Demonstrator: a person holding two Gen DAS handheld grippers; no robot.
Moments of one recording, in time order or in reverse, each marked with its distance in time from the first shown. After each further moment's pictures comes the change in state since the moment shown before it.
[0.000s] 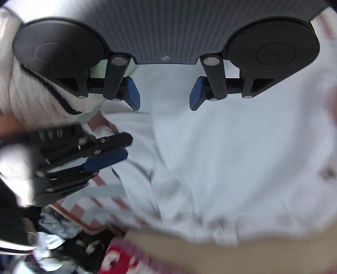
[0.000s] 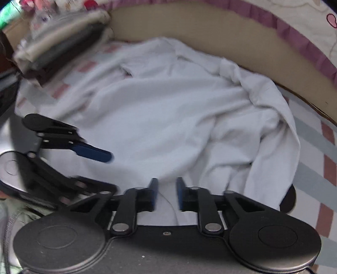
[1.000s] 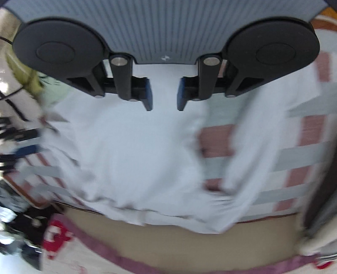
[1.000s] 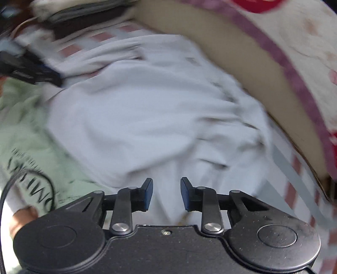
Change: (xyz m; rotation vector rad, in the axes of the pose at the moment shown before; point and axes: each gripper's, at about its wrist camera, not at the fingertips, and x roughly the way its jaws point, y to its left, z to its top) left arm -0.122 0.060 -0.060 -0.088 -0.146 0.303; right arm -0.023 0.045 -0.011 -0.307 0.071 -0.099
